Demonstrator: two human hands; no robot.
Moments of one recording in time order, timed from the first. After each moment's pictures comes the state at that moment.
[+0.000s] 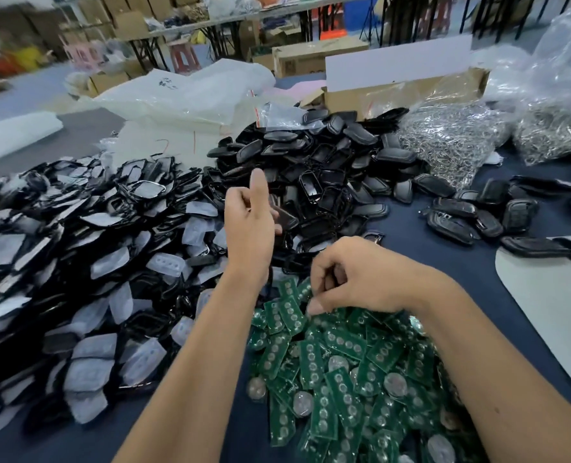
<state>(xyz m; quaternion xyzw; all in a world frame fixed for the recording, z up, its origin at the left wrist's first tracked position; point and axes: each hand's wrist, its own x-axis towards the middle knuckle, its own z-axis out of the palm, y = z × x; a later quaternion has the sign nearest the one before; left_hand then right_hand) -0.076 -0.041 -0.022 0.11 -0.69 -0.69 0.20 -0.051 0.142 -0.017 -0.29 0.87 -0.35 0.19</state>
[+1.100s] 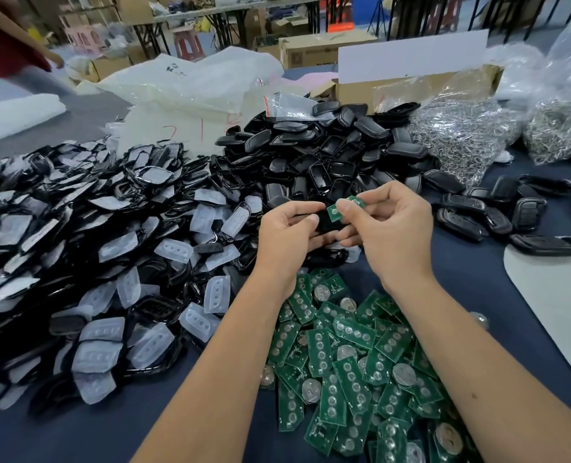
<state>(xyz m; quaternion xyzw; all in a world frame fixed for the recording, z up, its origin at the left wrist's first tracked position) -0.052 -0.022 -0.037 0.07 -0.63 -0.77 0.04 -0.060 0.121 -0.041 -0.04 0.67 -0.72 -0.17</state>
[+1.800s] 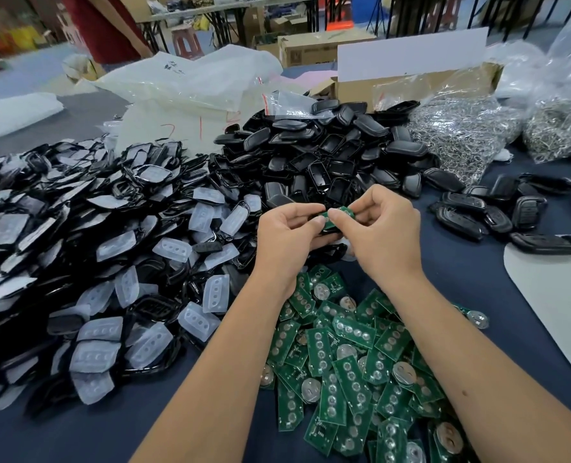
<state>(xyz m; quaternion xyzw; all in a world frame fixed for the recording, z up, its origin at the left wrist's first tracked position) -0.052 -0.022 -0.041 0.05 -0.63 -0.77 0.05 -0.063 0.118 -0.043 -0.02 0.81 -0.55 -0.21</state>
